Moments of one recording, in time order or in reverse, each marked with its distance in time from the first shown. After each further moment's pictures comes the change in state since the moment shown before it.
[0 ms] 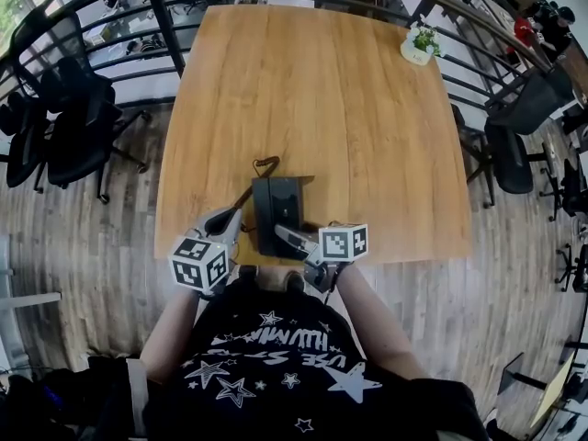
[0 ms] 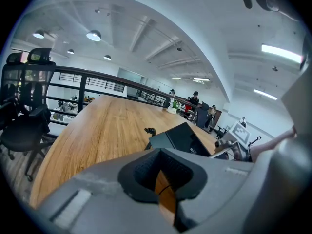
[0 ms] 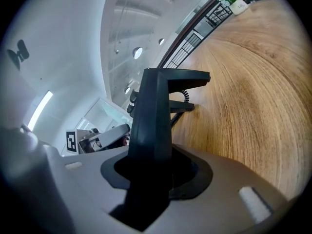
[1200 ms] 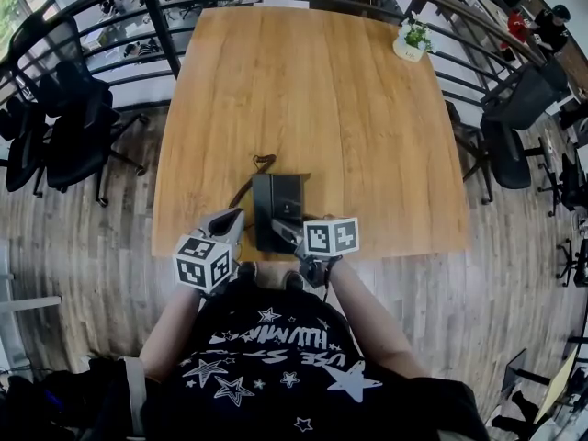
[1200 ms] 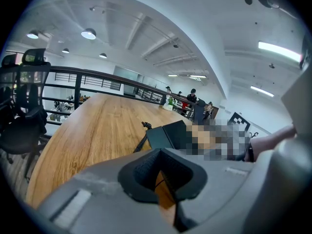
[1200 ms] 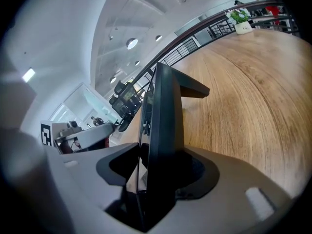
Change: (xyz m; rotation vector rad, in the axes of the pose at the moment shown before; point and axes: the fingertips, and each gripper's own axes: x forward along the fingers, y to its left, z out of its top) left arm 0.003 -0.020 -0.008 0.029 0.035 -0.028; right arm -0.008 -0.019 0.001 -0.075 0.046 -0.268
